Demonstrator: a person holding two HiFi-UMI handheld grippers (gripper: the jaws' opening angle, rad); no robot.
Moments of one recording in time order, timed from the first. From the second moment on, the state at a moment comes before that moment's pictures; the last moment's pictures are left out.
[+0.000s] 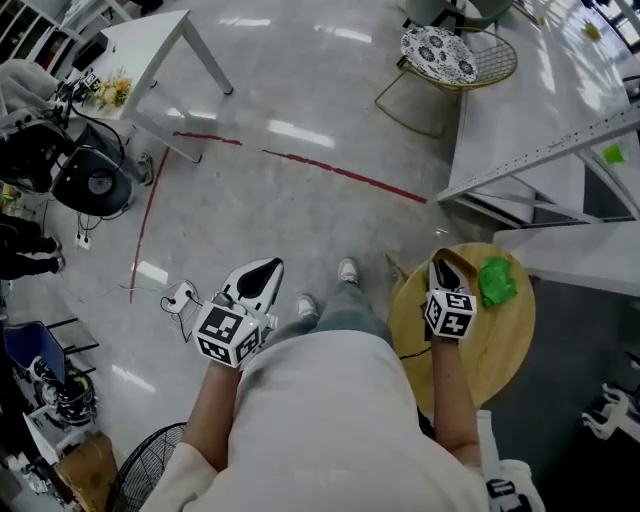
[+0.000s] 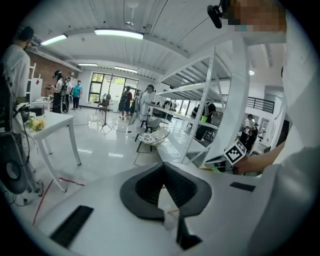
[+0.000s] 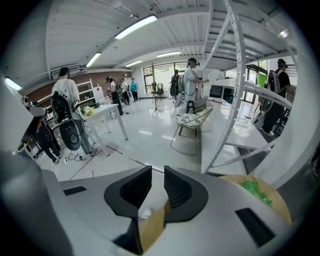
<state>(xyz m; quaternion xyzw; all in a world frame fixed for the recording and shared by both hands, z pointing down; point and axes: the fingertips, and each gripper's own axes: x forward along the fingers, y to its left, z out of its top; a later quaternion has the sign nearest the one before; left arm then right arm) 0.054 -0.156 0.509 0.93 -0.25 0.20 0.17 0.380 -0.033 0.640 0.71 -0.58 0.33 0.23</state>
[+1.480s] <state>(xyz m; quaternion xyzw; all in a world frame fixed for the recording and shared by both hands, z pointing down) 0.052 -0.203 0.530 0.91 -0.30 0.19 0.21 0.384 -0.112 0.714 0.65 -0.56 0.42 0.28</state>
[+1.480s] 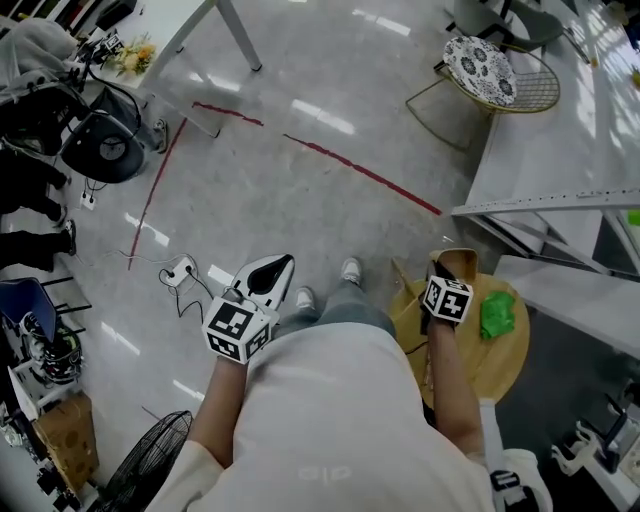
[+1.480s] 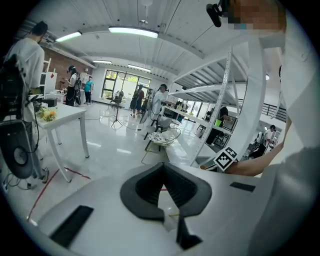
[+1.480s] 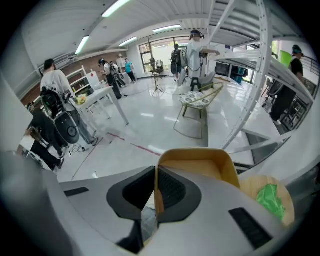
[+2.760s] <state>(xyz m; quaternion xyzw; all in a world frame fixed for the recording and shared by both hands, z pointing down) -0.164 -0.215 0.421 0.86 -0.49 0.06 0.14 -0.015 -0.261 0.409 0.33 -0.93 0.14 0.06</state>
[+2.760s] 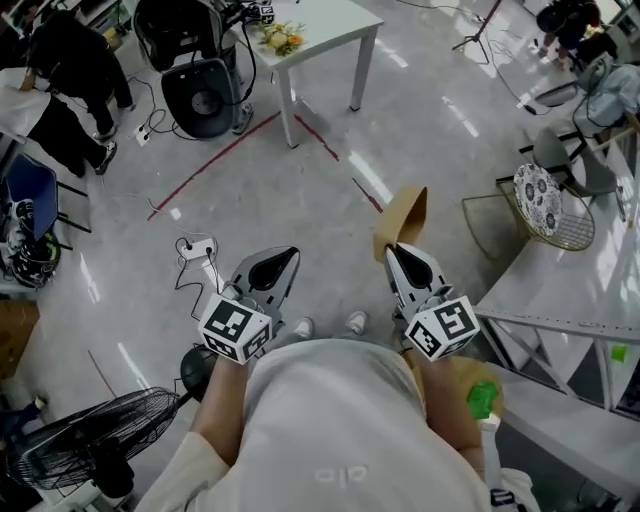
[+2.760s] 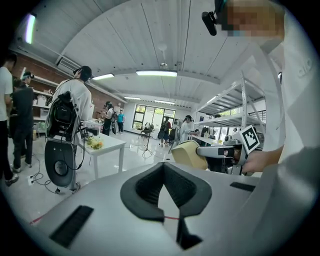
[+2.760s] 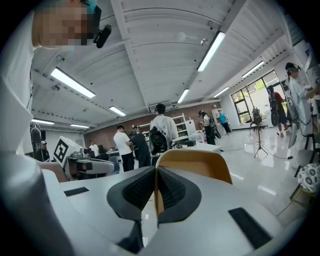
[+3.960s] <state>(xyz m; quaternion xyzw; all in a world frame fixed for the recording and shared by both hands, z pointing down) -0.176 -0.197 0.392 0.86 -0.49 0.03 0.13 -0.069 -0.214 0.393 0.22 -0.97 0.06 0.07</state>
